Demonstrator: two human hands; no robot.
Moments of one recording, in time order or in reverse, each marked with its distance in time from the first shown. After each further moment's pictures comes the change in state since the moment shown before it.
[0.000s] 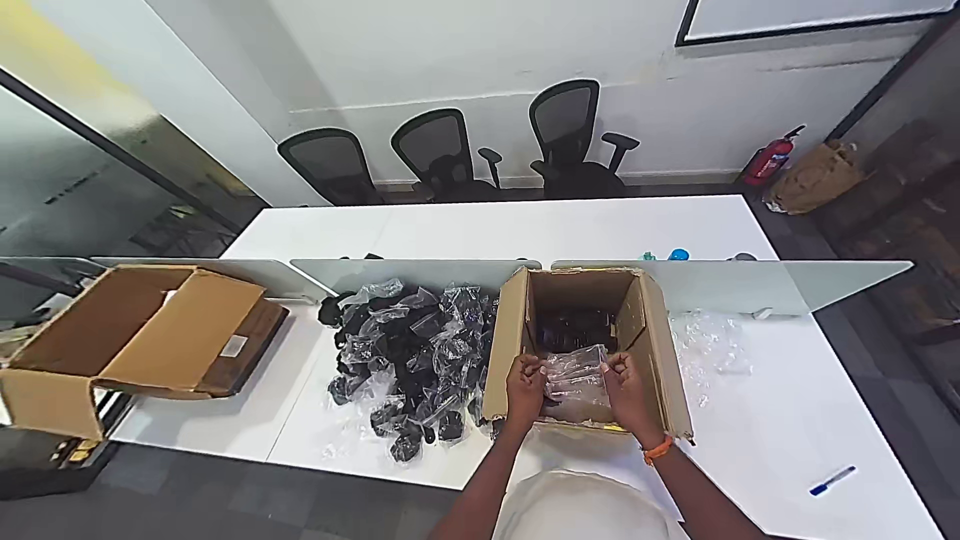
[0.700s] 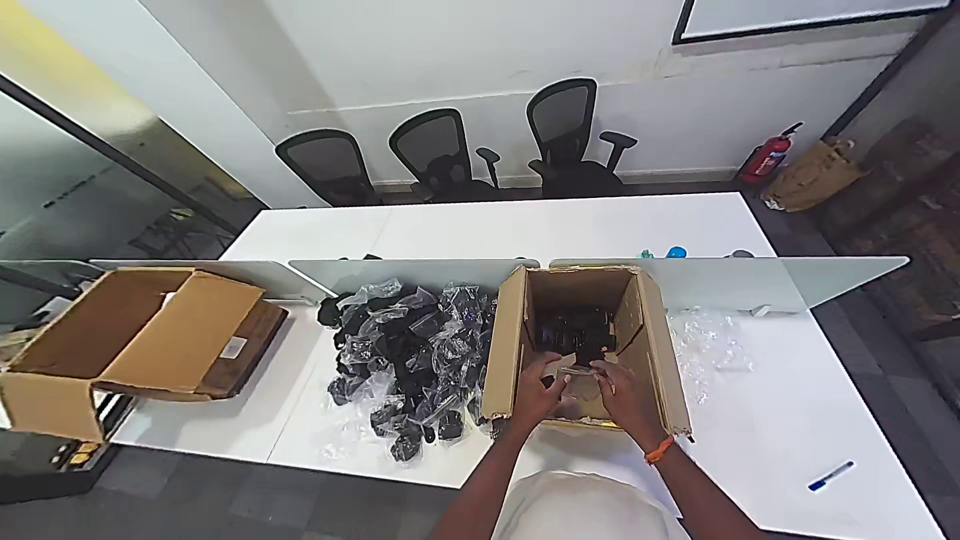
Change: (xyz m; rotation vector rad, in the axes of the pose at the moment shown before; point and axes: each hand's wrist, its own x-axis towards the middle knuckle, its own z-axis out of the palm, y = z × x) left_hand 0.006 -0.009 0.003 0.493 -0.271 0.185; right_hand -0.007 0.006 -0.015 -0.746 -0.150 -0.301
